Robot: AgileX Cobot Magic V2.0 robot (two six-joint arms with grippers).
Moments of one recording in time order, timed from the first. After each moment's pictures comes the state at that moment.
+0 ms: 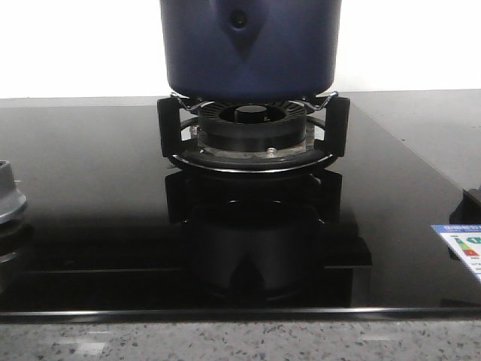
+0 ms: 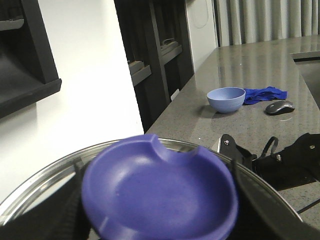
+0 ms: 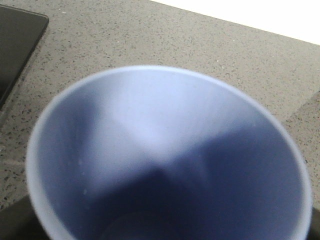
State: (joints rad) left arm -0.29 1.31 -1.32 -1.55 0.95 1.65; right arm 0.14 1.21 -0.57 -1.80 0.26 1.66
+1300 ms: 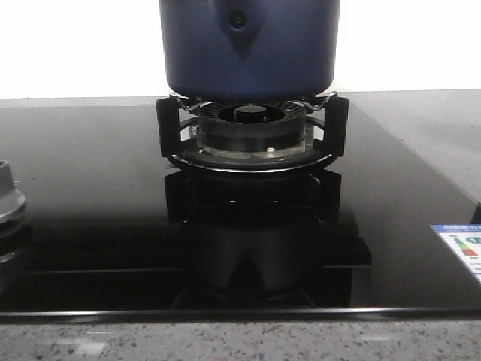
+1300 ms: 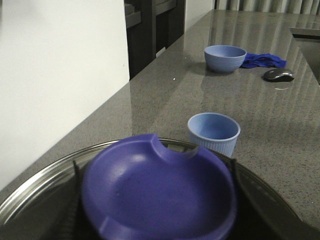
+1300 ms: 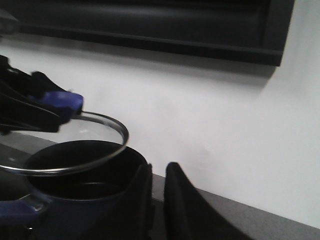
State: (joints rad) left arm -0.36 1.56 -1.32 -1.55 0.89 1.65; right arm 0.14 0.48 -0.57 -1.76 -0.26 1.66
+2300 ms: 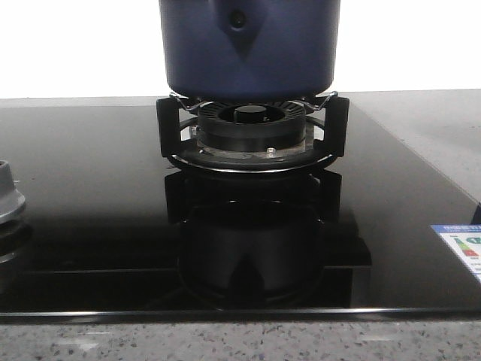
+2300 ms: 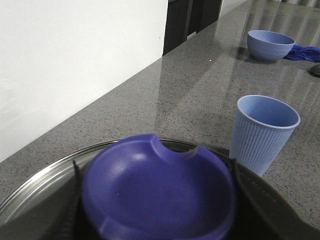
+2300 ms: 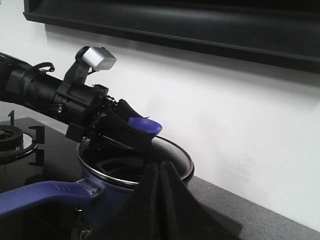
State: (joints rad) left arm -0.40 1.68 -1.32 -1.65 0.75 1.70; right arm 0.14 0.45 -0.57 -1.78 -0.43 1.66
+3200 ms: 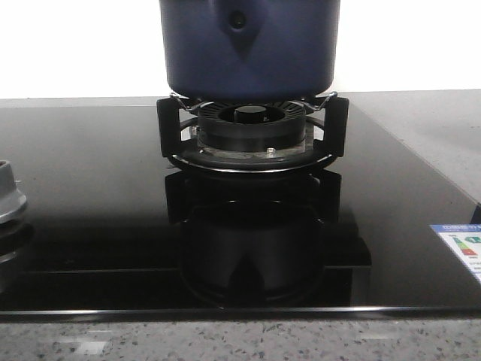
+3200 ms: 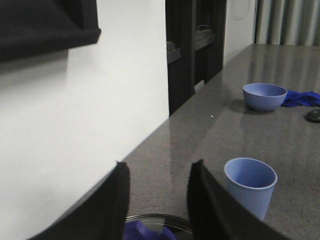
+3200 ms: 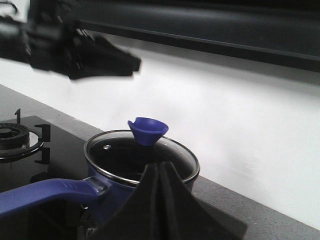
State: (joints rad) left arm -0.35 1.42 -1.32 -1.63 0.75 1.66; right arm 0.14 0.45 -0.57 -1.79 -0.46 1.66
